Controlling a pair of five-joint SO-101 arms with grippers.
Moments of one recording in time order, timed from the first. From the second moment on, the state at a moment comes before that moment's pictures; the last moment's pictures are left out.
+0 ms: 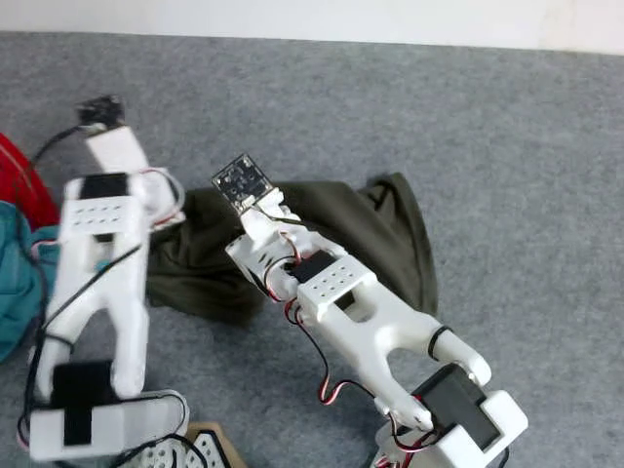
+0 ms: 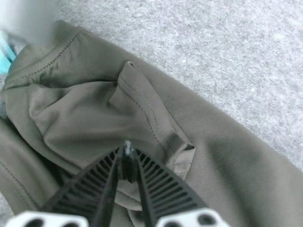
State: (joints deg) left arm -12.3 -9.3 25.8 59.5 17.7; right arm -42.4 -5.8 39.8 14.3 6.7
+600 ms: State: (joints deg) left arm -5.2 -2.8 35.0 55.1 19.7; right arm -41.8 -5.8 39.8 14.3 6.7
